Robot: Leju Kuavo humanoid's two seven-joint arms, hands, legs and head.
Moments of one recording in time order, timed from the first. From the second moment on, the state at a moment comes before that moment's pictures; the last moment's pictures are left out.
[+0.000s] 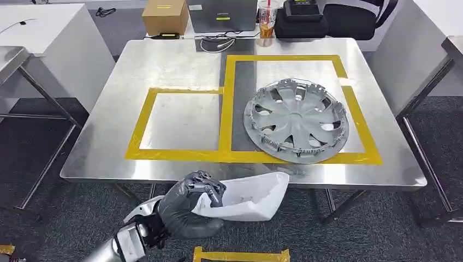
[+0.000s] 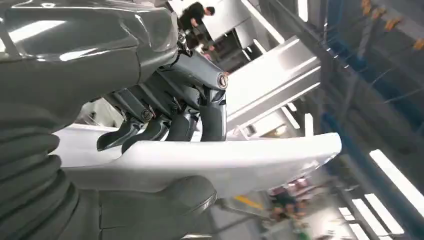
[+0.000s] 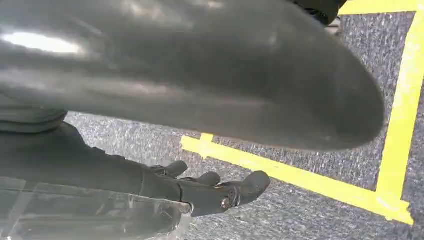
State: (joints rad) left arm -0.23 0.13 -0.77 -1.69 -0.13 -0.14 -0.51; right arm -0.09 -0.13 1.27 -0.22 -1.07 -0.11 -0.13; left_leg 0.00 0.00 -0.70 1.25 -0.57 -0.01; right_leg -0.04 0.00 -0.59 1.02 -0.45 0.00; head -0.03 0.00
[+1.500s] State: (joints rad) left arm -0.70 -0.21 -0.90 -0.84 -0.74 0.33 -0.14; right arm -0.16 -0.04 1.30 -0.22 -0.93 -0.15 -0.02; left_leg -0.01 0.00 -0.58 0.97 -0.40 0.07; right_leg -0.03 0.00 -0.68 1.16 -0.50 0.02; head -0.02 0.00
